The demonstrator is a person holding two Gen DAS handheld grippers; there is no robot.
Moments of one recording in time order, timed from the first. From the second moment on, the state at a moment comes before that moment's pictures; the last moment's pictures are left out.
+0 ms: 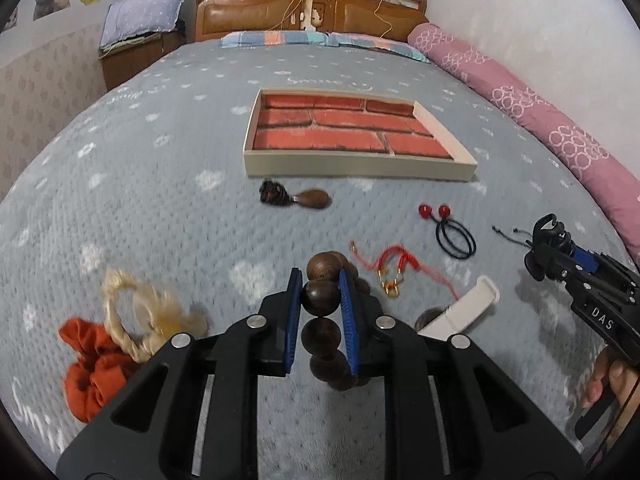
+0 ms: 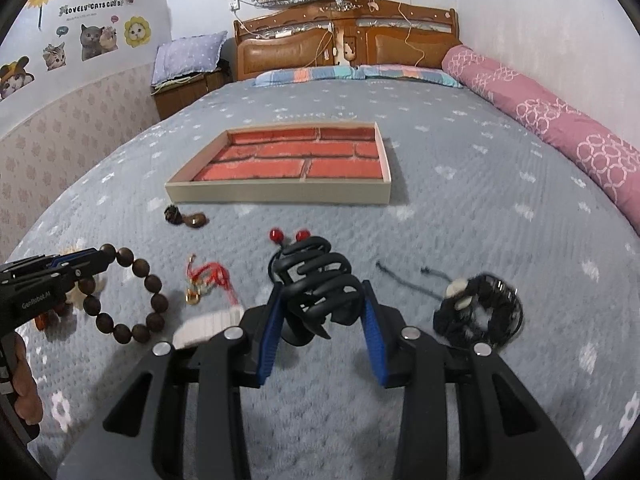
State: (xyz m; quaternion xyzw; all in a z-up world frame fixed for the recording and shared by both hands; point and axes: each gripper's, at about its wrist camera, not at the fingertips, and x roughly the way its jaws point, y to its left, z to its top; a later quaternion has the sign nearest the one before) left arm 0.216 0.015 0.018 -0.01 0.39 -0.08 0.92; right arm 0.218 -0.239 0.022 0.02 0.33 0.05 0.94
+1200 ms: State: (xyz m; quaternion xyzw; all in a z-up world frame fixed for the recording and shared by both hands) left arm 0.498 -0.019 0.036 0.01 0.39 -0.07 0.92; right arm 0.509 -0.240 0.016 0.01 0.39 0.03 0.92
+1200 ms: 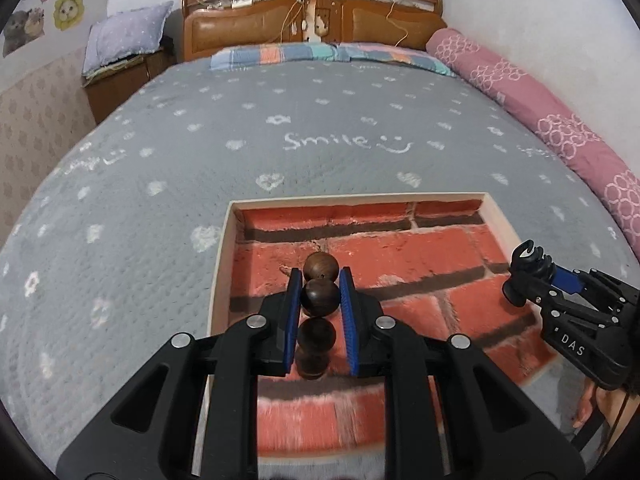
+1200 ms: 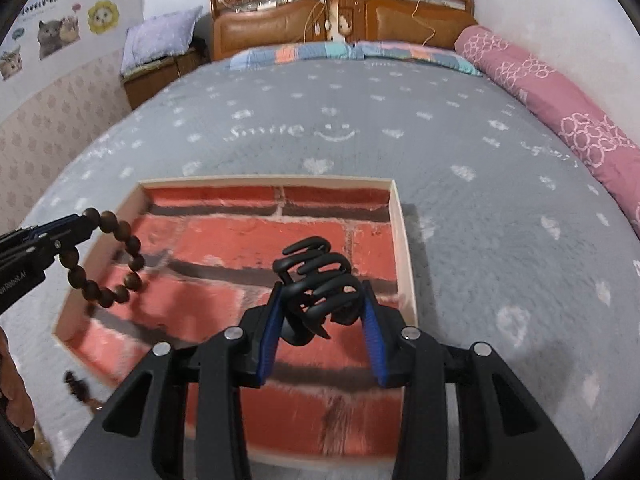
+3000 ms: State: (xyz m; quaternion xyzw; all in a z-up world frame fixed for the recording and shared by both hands) left arm 0.291 0.067 0.111 0.01 0.32 -0.02 0.95; right arm 0.329 -0.268 0.080 0.03 0.34 0.05 0.94
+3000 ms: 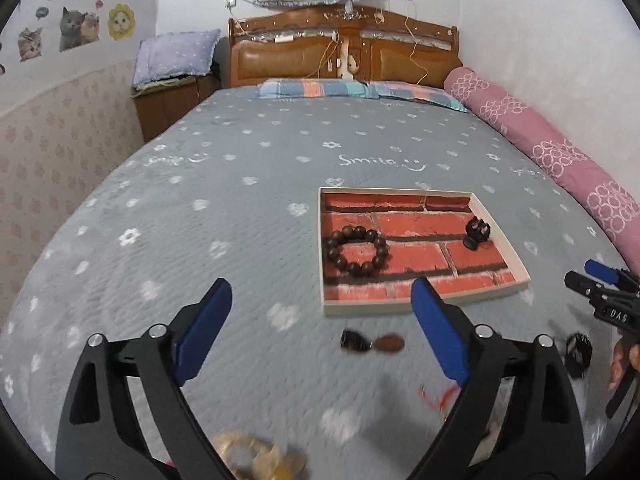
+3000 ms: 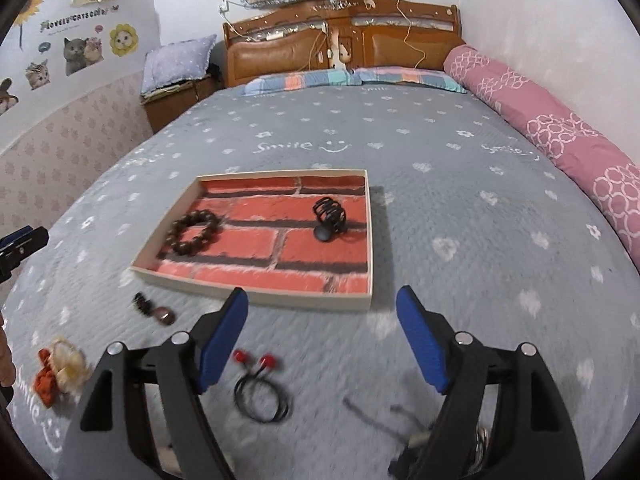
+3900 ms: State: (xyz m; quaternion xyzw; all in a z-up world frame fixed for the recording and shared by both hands) left arm 0.136 0.149 0.036 0.01 0.34 0.01 0.94; right arm 0.194 -0.222 0.001 0.00 0.35 0.03 0.93
